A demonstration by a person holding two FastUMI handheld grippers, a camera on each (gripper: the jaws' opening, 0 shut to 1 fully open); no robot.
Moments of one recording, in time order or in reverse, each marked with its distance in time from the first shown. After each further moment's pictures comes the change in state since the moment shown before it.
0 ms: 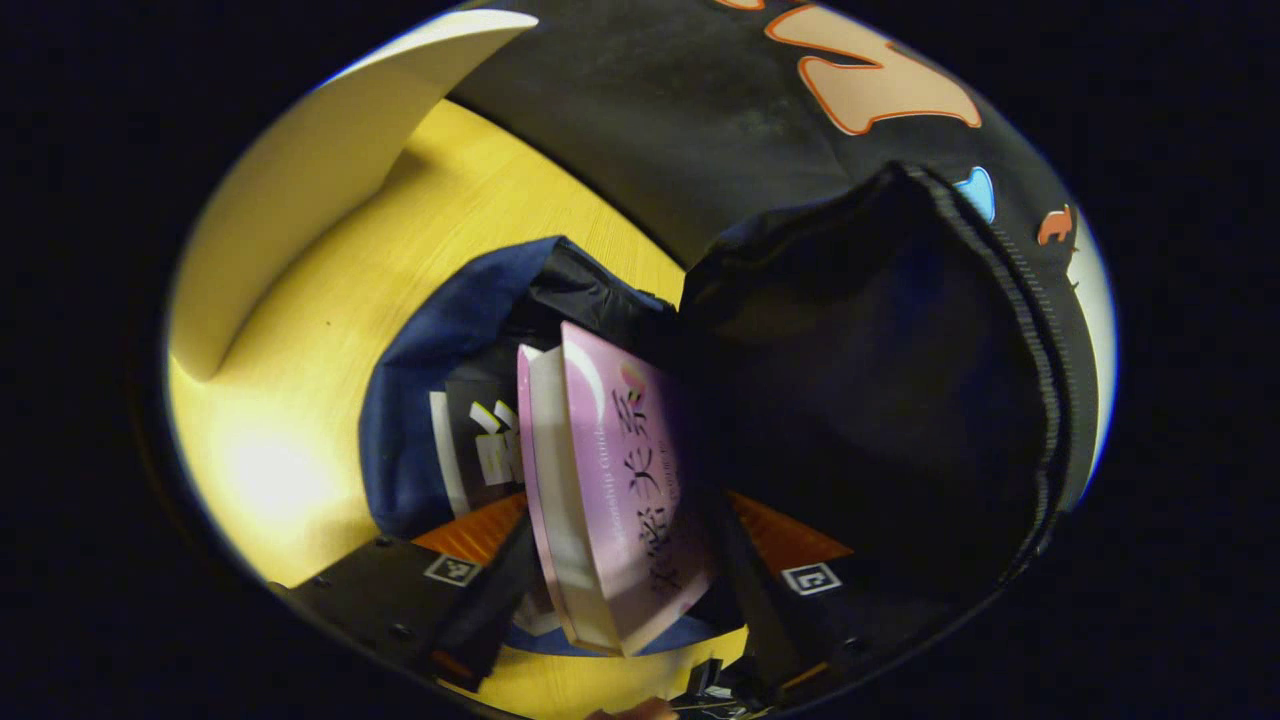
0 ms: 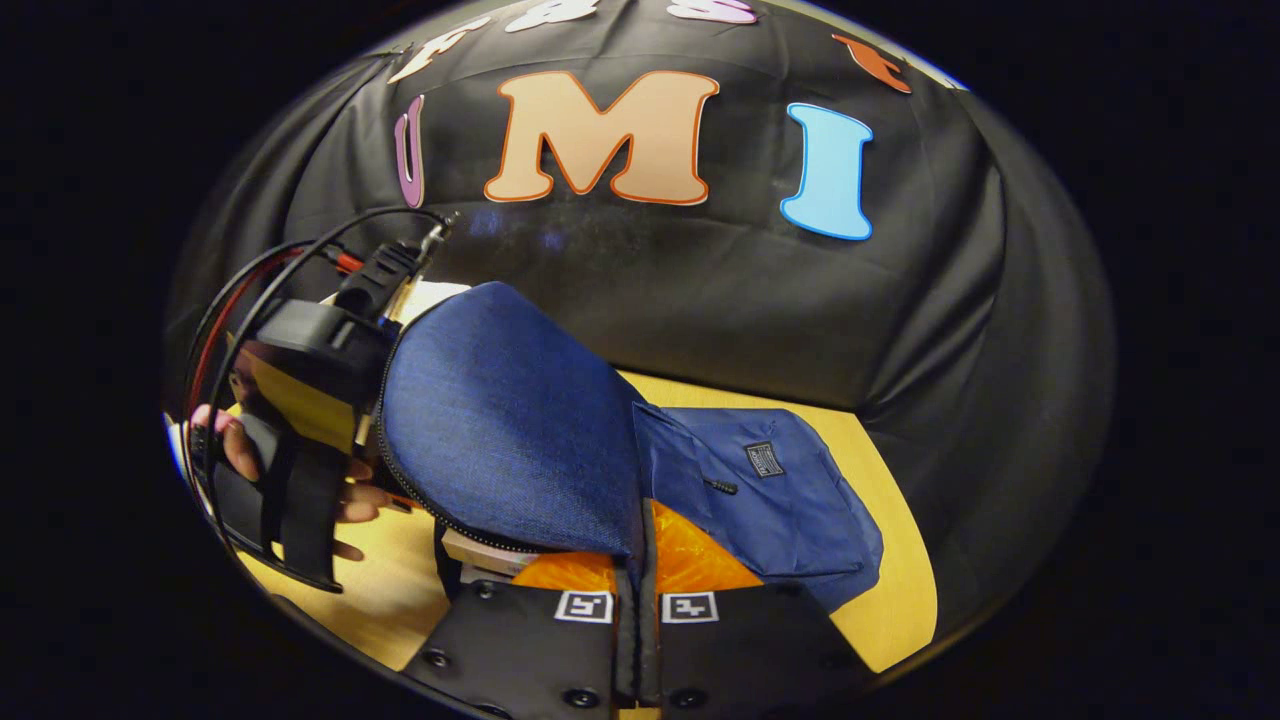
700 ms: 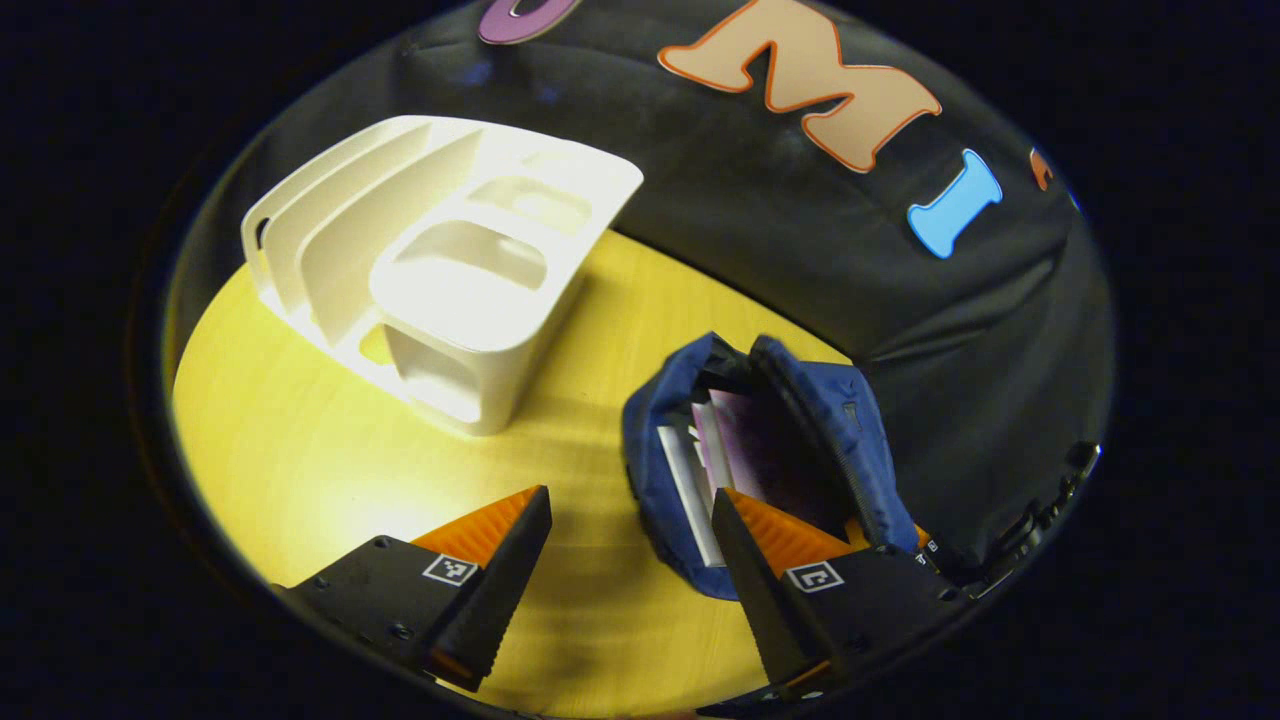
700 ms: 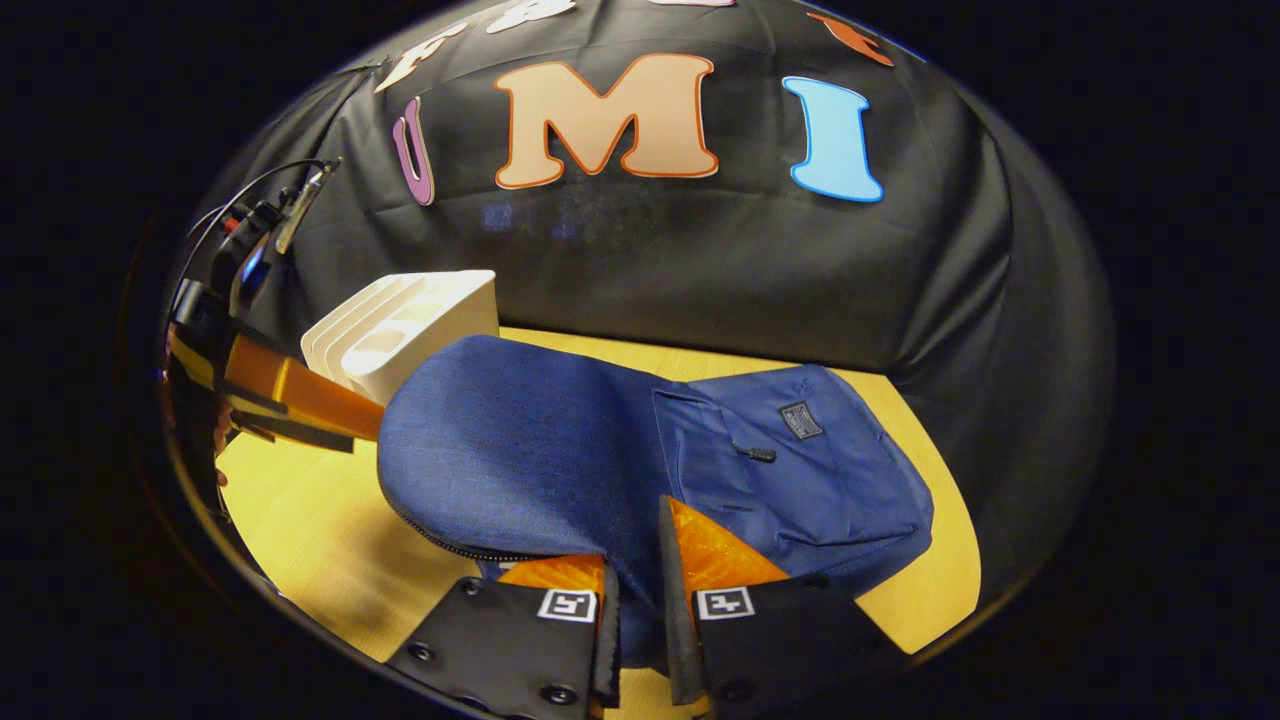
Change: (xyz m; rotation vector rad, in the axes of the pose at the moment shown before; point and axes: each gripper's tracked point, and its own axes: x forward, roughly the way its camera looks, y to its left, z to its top) left arm -0.145 0.080 0.025 0.149 -0.188 0.347; right arm -0.012 0.027 -0.029 0.091 0.070 0.085
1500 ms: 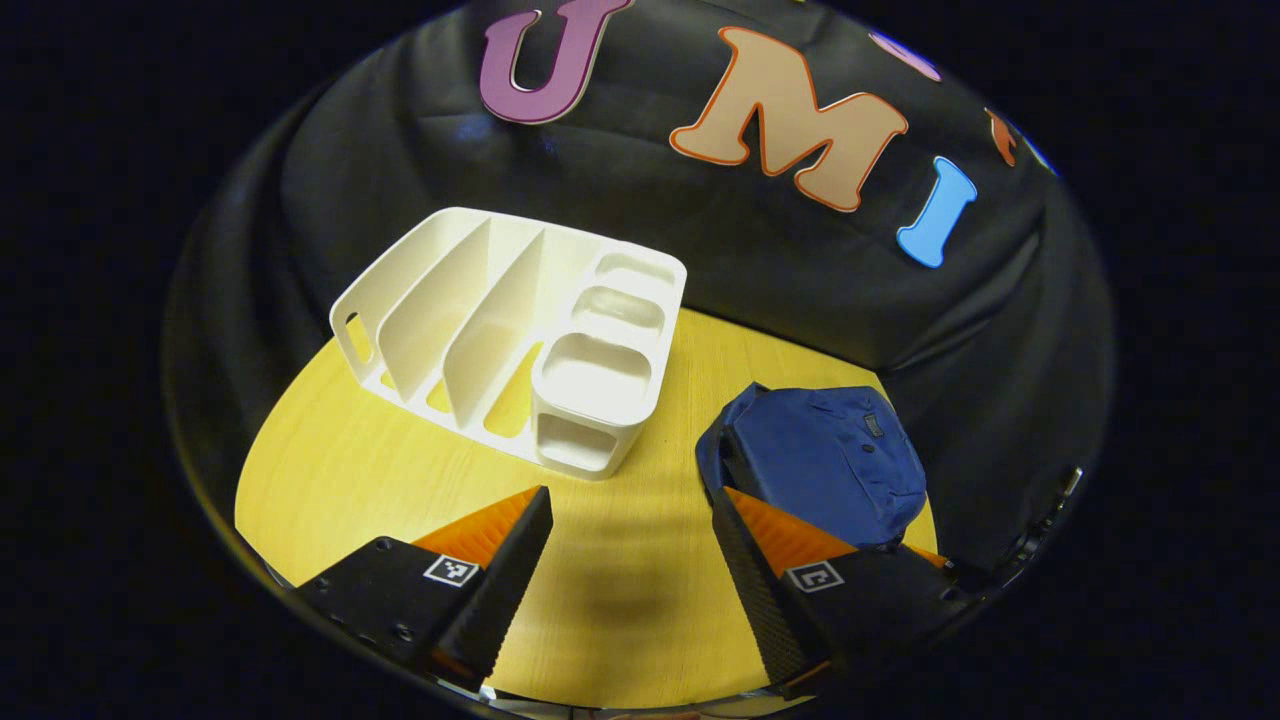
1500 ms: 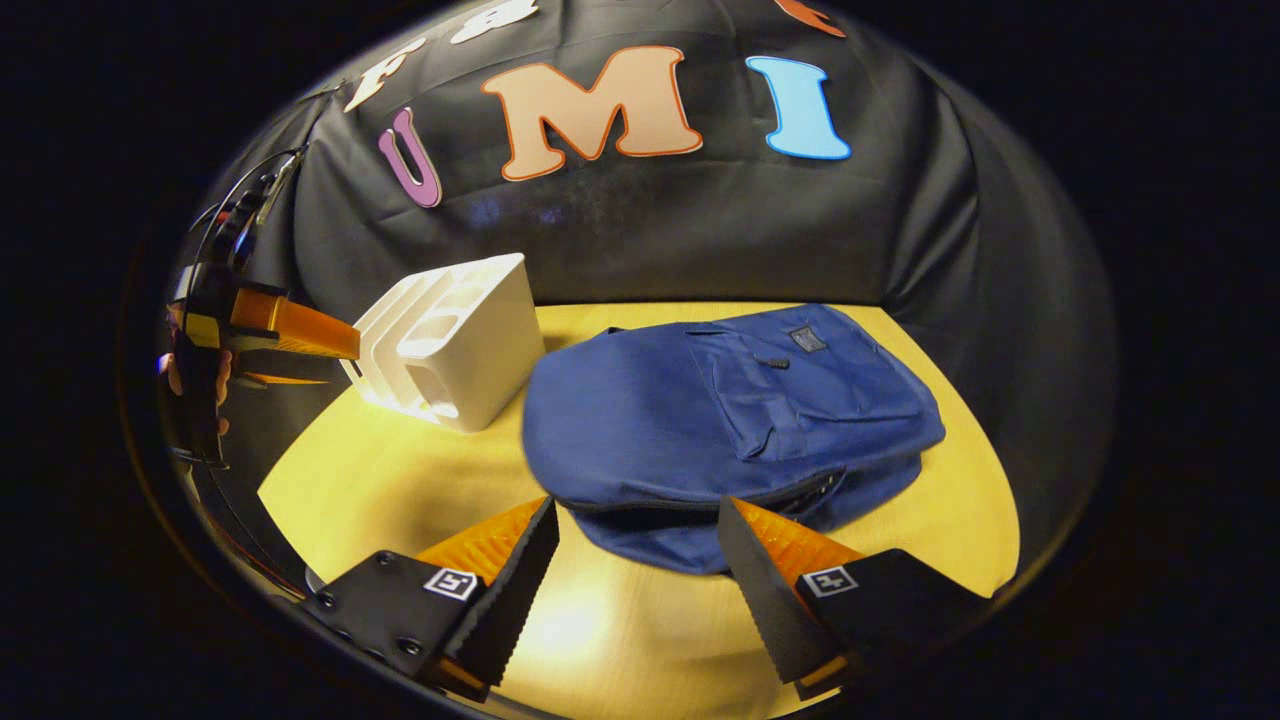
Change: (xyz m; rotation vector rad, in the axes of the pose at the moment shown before) left arm -0.086 0.050 0.045 0.141 -0.127 0.068; right arm -0.076 0.047 -0.042 0.153 0.098 0.003
